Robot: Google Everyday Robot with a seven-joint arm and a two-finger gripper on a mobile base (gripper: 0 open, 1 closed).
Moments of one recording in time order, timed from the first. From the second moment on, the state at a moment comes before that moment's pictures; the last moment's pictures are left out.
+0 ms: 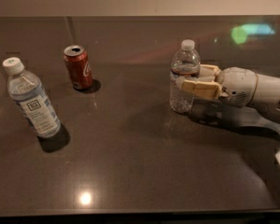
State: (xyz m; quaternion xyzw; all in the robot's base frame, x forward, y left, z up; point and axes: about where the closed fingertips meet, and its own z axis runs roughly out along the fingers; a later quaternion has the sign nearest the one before) arm 0.539 -0.123 0.918 -0.39 0.57 0.44 0.57
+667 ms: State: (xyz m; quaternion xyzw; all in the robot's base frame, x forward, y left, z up) arm 0.539 -0.120 0.916 -0.39 0.57 0.44 0.57
